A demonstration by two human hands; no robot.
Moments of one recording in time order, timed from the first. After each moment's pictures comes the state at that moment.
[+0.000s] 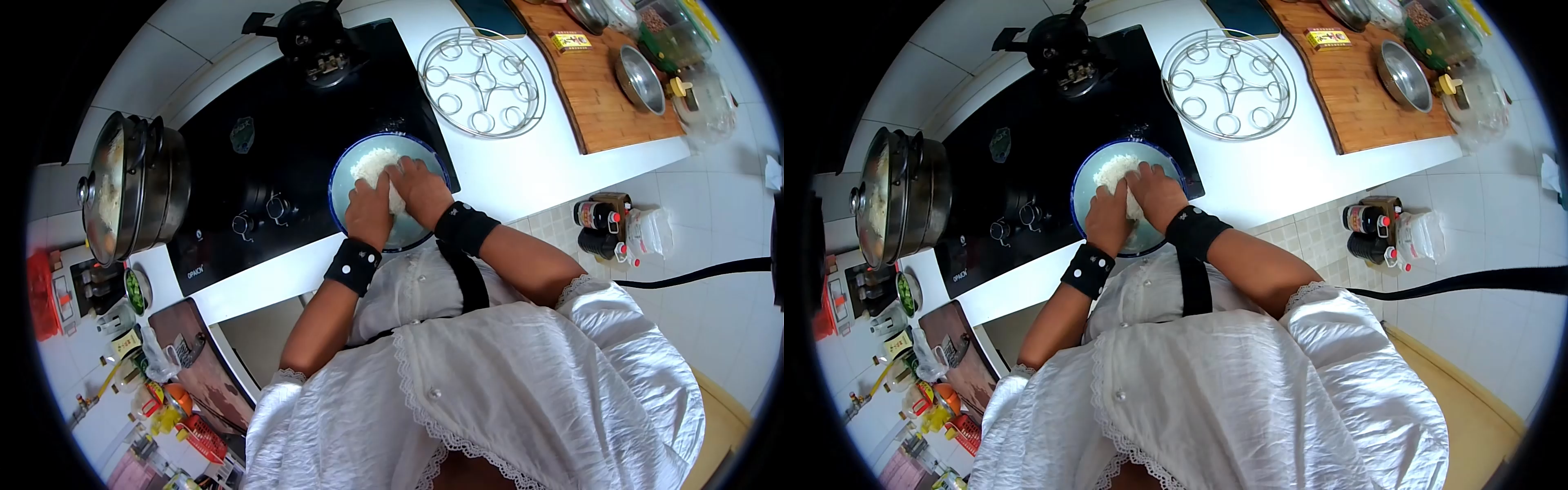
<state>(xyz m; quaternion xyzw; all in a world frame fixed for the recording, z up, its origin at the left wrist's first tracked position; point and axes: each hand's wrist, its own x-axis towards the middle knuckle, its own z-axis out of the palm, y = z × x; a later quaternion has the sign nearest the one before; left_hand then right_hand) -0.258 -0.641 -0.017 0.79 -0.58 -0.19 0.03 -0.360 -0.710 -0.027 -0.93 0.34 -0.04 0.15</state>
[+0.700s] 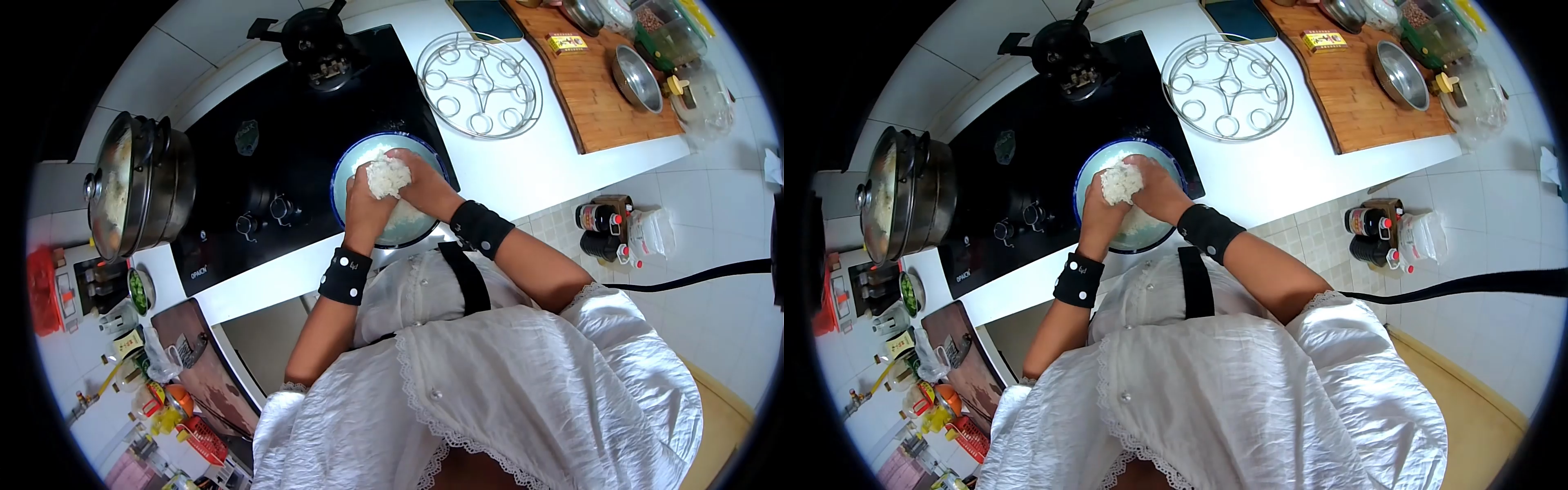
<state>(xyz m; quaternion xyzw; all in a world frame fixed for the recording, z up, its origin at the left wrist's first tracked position) -0.249 -0.644 -0.012 0.73 -0.44 -0.32 0.41 -0.365 -0.718 -0.022 -0.77 0.34 -0.22 0.50</state>
